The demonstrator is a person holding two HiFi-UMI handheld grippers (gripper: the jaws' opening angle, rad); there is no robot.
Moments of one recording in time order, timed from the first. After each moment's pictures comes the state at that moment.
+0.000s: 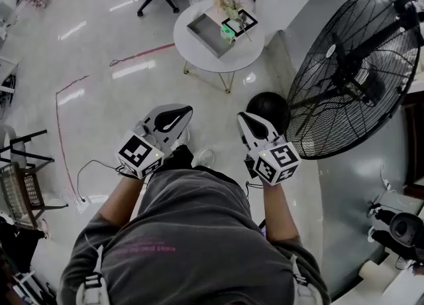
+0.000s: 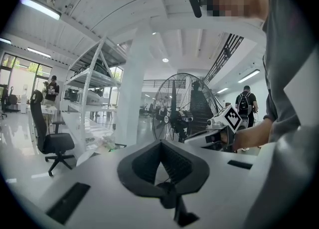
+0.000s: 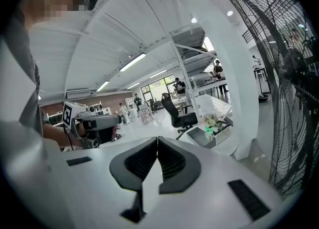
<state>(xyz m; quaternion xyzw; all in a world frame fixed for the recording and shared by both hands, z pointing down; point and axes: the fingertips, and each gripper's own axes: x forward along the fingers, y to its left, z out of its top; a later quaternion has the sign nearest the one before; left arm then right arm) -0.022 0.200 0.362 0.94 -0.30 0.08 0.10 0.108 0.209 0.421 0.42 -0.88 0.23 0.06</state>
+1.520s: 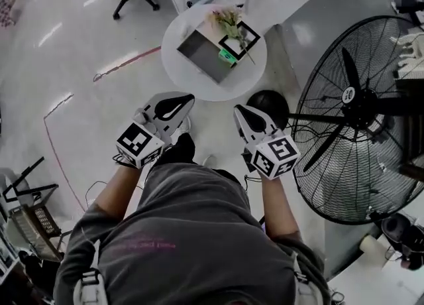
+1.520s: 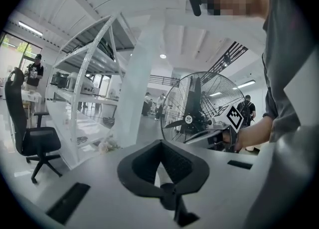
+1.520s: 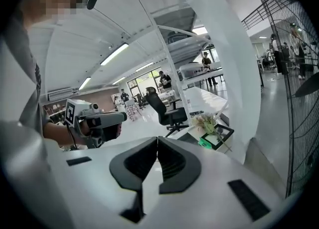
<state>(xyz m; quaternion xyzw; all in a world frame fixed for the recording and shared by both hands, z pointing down) -0.046 -0.011 0.386 0.96 -0.22 0.08 0.14 0.067 0.027 0.438 0.47 -0.84 0.27 0.10</state>
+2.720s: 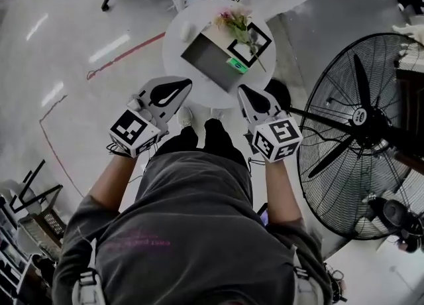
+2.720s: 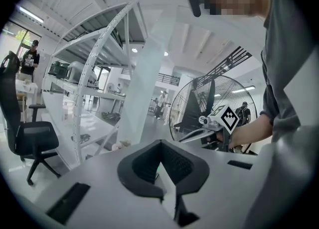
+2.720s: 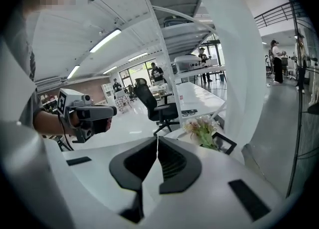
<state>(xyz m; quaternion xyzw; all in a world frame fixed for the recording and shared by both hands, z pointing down) -0.080 -0.111 0.405 0.97 -0.19 0.09 0.16 0.048 -0.078 0.459 0.50 -0.81 0.26 0.16</state>
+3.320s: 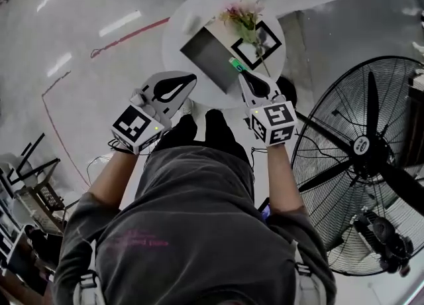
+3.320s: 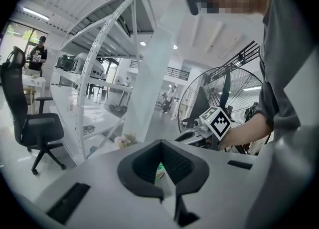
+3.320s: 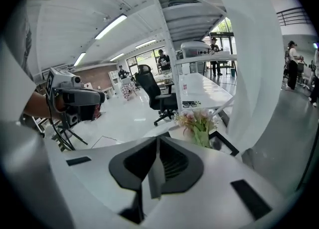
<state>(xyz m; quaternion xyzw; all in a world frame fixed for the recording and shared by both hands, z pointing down) -0.045 -0.140 0.443 0.95 -0.23 0.12 0.18 0.077 -0.137 0.528 0.45 -0.83 0.26 0.23</state>
